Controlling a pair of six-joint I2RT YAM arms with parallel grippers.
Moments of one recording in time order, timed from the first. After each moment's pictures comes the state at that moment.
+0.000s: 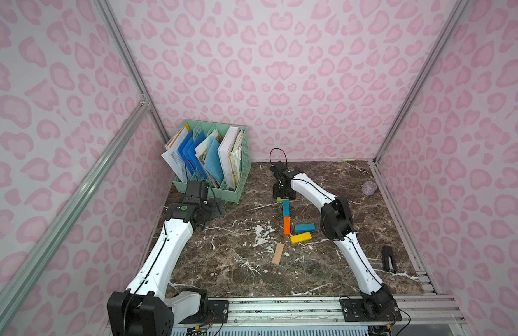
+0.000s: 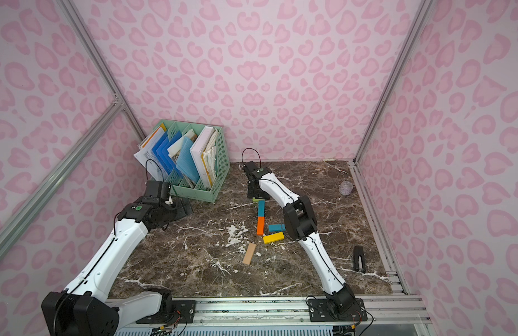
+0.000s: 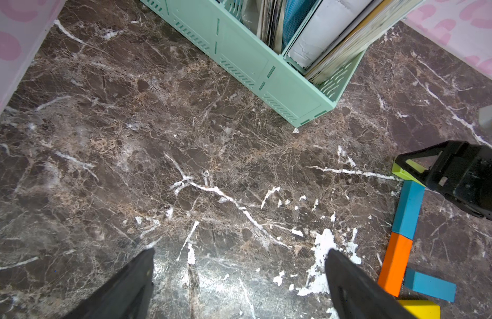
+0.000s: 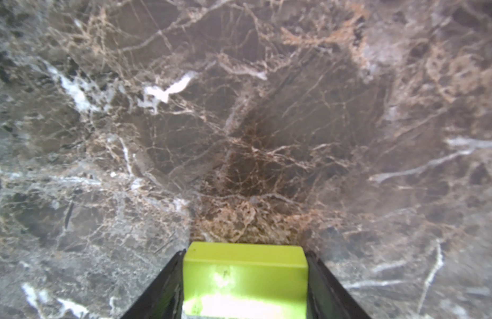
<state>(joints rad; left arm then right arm) -0.11 1.20 1.07 -0.84 -0.08 -0.55 0.62 2.61 2.42 -1.06 0.12 0.59</state>
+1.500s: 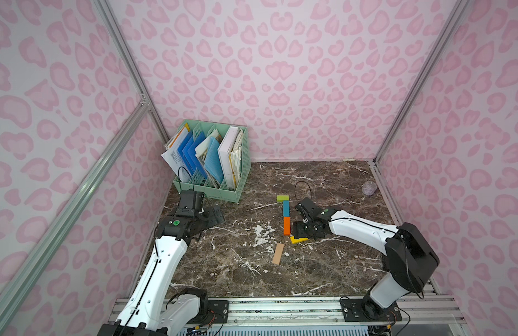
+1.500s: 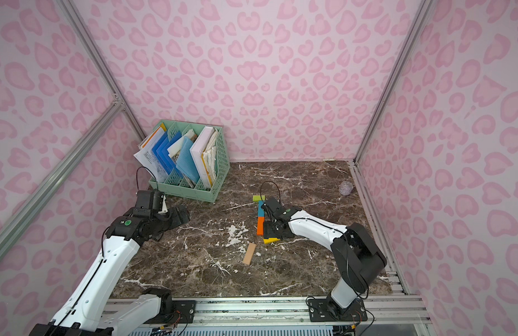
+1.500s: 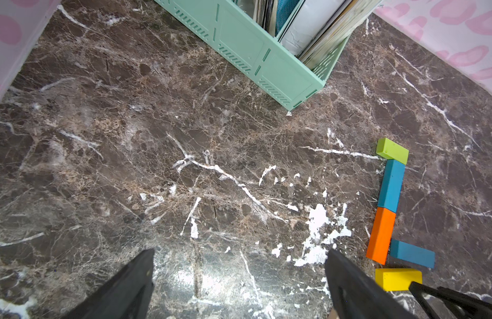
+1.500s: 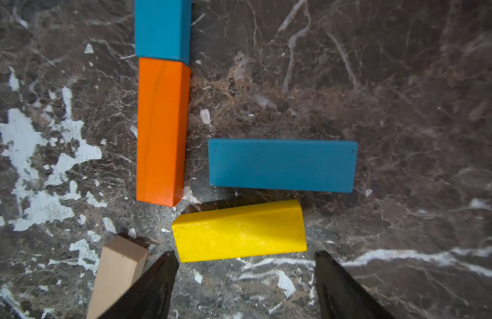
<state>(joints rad) -0.11 1.02 1.00 -0.91 -0.05 -0.55 0.74 1.65 1.04 -0.64 0.08 0.62</state>
